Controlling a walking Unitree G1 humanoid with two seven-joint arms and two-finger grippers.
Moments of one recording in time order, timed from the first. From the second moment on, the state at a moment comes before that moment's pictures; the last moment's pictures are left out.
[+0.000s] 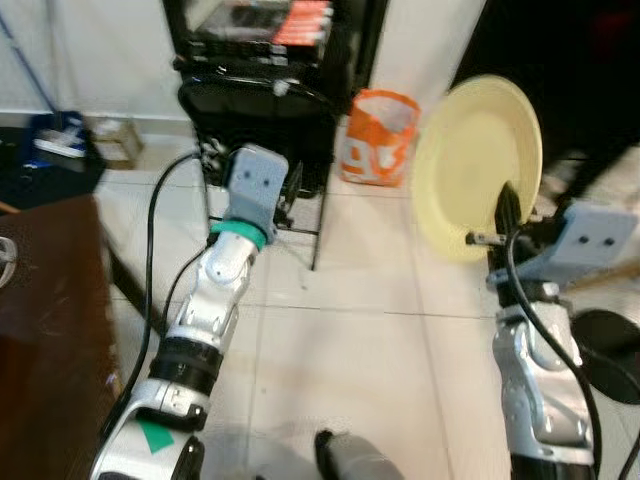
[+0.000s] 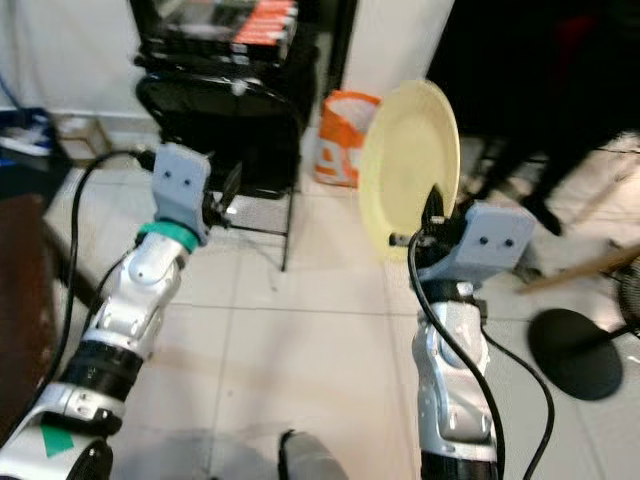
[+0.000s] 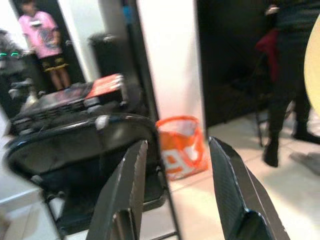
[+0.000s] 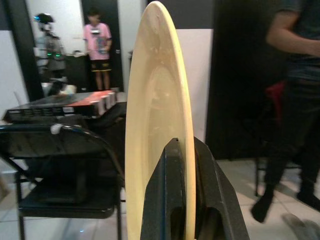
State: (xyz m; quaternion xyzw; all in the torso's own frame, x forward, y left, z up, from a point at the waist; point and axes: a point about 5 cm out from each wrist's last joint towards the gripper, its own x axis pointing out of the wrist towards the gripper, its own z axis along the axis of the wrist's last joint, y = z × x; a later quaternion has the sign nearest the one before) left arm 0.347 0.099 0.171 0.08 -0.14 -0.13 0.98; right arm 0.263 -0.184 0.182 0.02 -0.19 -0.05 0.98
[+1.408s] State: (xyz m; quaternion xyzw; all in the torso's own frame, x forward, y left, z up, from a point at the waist) left arm 0.349 0.100 0.160 0.05 -0.08 -0.13 0.99; right arm 0.264 -0.184 0.177 0.02 -0.18 -0.04 0.98
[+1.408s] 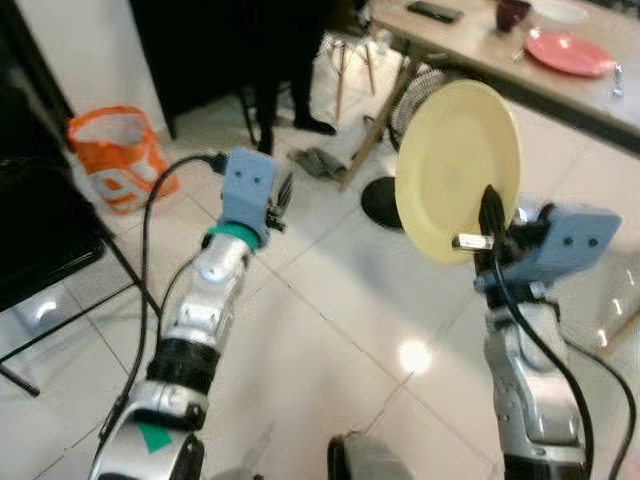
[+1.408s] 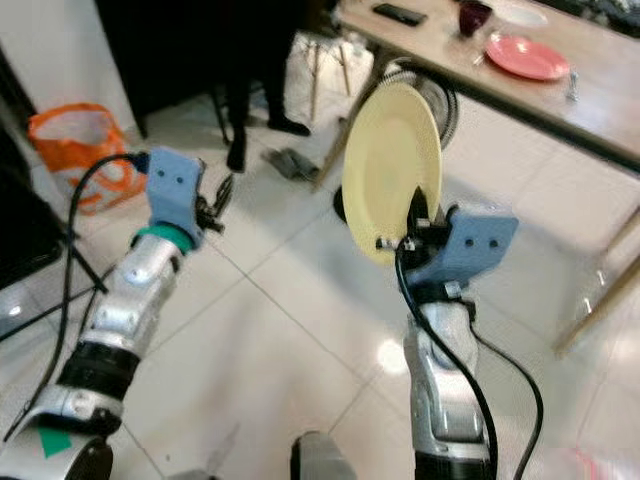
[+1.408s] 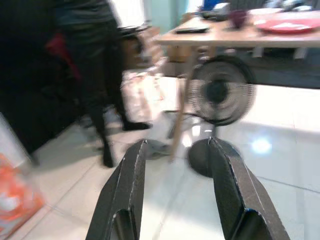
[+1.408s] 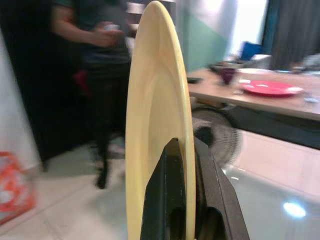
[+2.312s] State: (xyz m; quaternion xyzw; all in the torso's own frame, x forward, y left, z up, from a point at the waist) left arm 0.349 0.094 0.163 0.05 -0.08 -0.14 0.99; right arm 0.265 -0.185 0.177 0.01 -0.17 -0.04 0.98
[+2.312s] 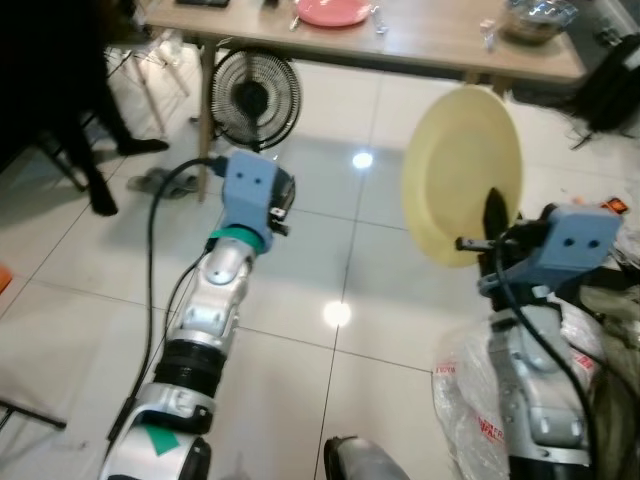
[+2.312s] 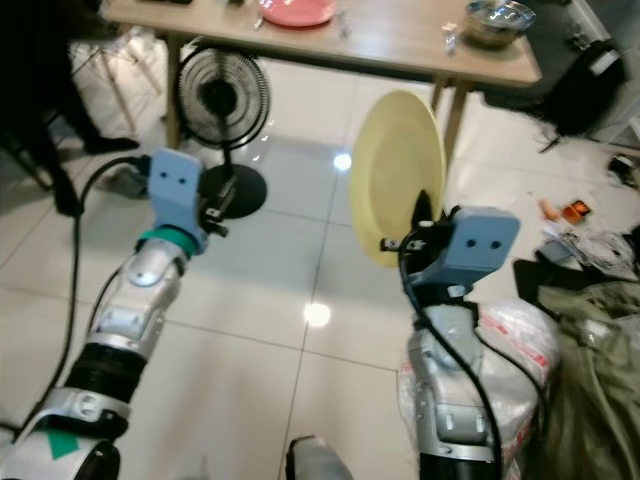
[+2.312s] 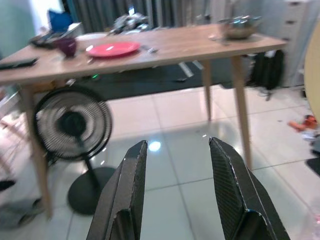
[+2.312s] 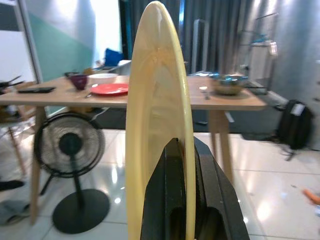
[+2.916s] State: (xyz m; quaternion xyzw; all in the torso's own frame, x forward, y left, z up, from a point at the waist) left arm 0.349 0.095 0.164 0.05 -0.09 -0.14 0.99; right arm 0.264 -0.183 0.175 0.02 -0.17 -0.04 0.98
